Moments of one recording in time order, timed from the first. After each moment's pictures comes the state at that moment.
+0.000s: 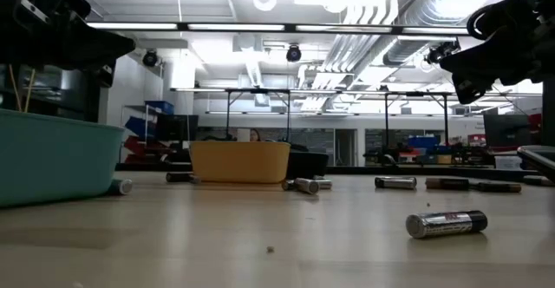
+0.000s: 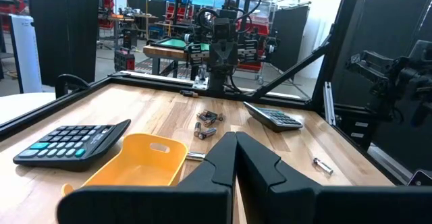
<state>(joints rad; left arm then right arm) 0.01 0.00 0.01 0.00 -0.01 -0.13 -0.04 0.11 0.01 0.03 -0.12 0.20</state>
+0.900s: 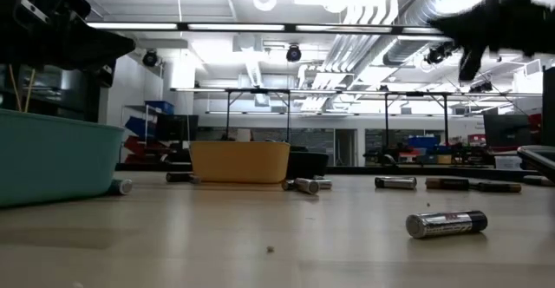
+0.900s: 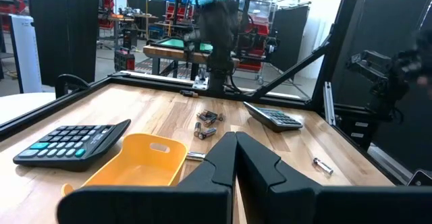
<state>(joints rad) 0.01 0.00 0.01 0.01 -0.01 -0.13 -0.06 0.11 0.02 0.52 0.35 0.55</state>
